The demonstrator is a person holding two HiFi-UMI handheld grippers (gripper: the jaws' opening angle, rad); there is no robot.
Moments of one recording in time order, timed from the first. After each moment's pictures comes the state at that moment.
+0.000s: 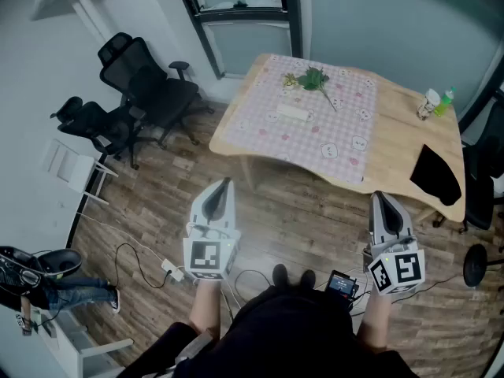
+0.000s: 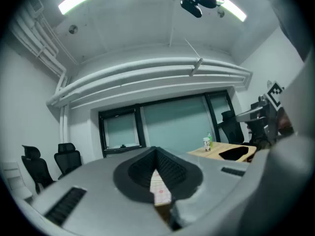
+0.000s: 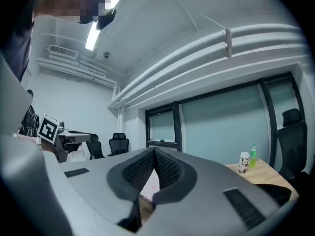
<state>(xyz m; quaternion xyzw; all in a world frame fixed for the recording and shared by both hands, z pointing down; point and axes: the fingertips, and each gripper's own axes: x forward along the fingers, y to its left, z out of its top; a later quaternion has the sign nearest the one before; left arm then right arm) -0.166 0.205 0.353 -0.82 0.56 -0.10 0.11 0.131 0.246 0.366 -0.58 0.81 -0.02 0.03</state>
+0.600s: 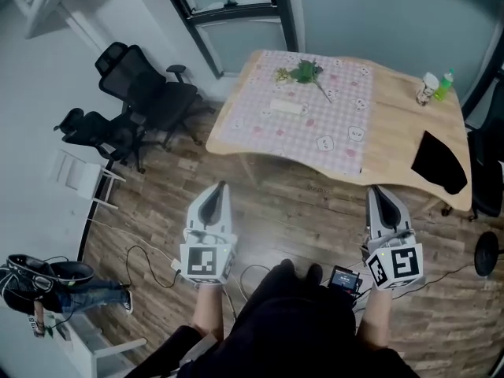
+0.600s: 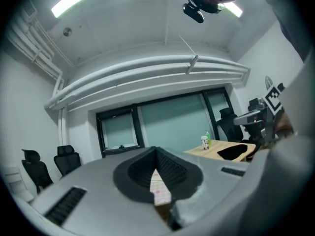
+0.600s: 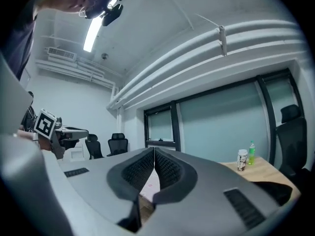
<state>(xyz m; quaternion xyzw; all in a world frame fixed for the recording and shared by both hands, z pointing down) -0.128 0.220 0.354 -0.81 0.56 -0.10 0.11 0.170 0.246 0.379 -0.57 0.82 -0.03 0.03</state>
